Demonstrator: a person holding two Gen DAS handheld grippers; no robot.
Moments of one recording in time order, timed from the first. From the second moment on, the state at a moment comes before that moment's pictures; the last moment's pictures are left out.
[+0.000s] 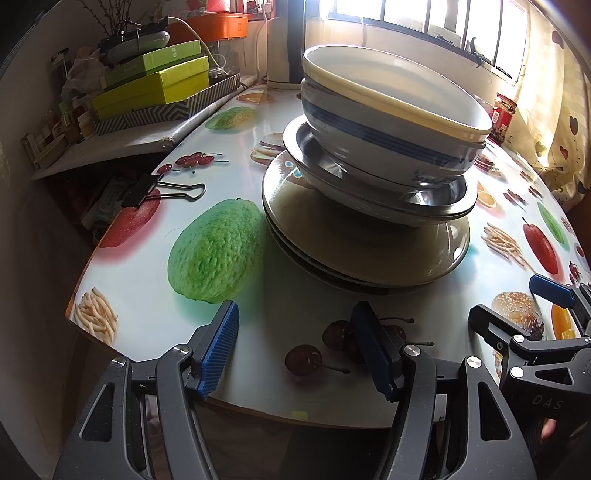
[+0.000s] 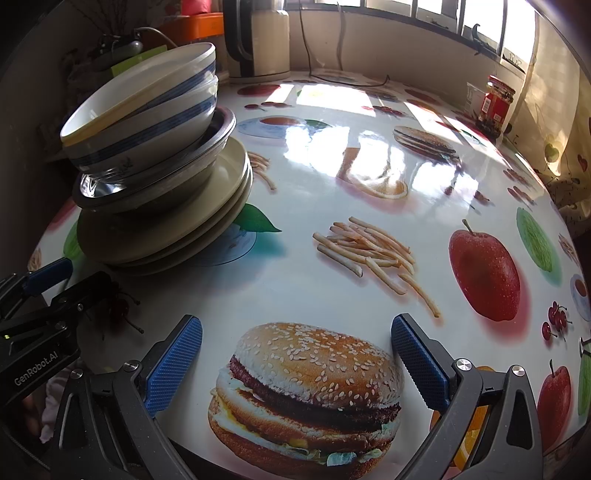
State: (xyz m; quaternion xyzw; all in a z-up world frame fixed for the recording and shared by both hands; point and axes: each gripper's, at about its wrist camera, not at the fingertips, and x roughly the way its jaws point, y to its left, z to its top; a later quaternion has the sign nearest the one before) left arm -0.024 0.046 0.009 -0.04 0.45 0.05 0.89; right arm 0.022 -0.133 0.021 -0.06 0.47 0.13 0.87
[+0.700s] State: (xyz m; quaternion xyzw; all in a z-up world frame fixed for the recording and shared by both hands) left arm -0.024 0.045 0.009 -0.04 0.45 0.05 0.89; right arm 0.022 -0.133 0.021 -0.06 0.47 0.13 0.87
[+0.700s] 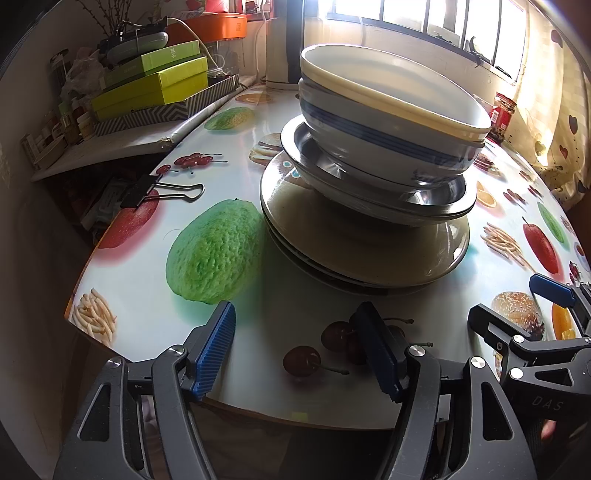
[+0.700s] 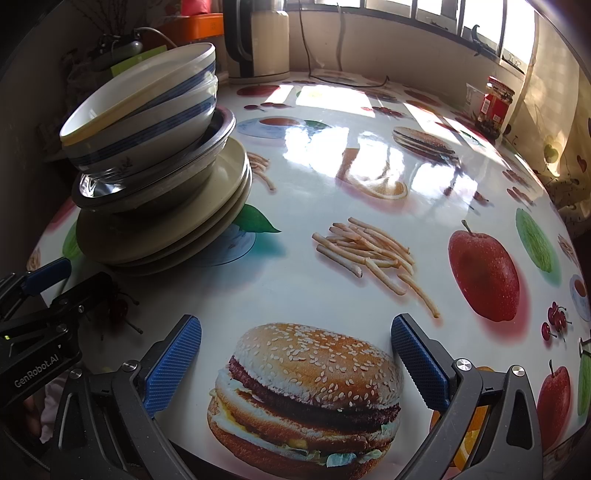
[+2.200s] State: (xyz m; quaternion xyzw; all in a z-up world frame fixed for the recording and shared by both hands) left arm -0.023 0.045 0.008 -0.04 0.45 0.05 0.89; right arm 0.022 -0.132 0.020 -0.06 0.47 0.13 0.87
